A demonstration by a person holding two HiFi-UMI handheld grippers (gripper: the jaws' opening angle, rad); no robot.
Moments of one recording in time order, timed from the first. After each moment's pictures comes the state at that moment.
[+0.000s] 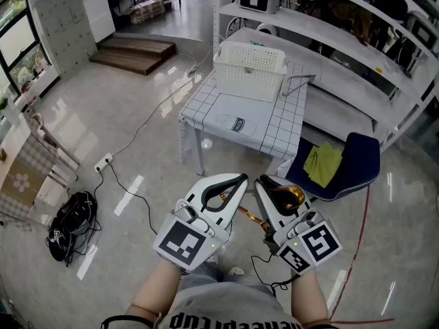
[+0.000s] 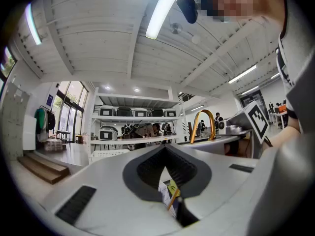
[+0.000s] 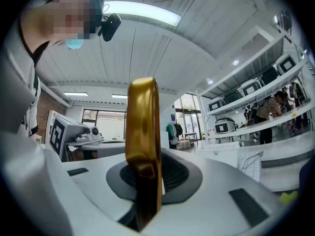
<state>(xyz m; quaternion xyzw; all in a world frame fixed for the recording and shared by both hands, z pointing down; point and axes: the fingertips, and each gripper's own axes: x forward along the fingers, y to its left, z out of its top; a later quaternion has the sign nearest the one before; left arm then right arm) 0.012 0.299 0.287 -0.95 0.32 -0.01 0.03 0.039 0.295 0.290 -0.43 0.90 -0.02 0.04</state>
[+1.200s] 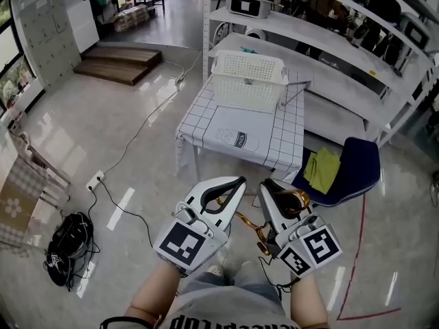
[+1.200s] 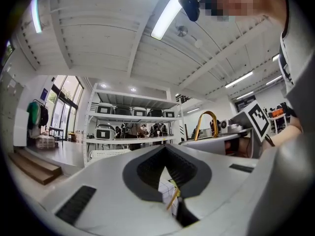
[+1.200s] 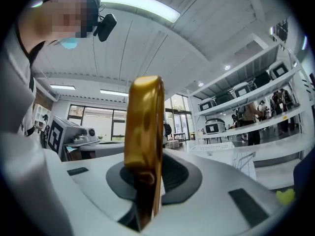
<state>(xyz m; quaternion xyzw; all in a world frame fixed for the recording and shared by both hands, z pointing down) -0.040 0.223 0.297 -0.96 0.29 0.01 0.03 0.001 0.224 0.299 -0.49 0.87 -0.02 0.04</state>
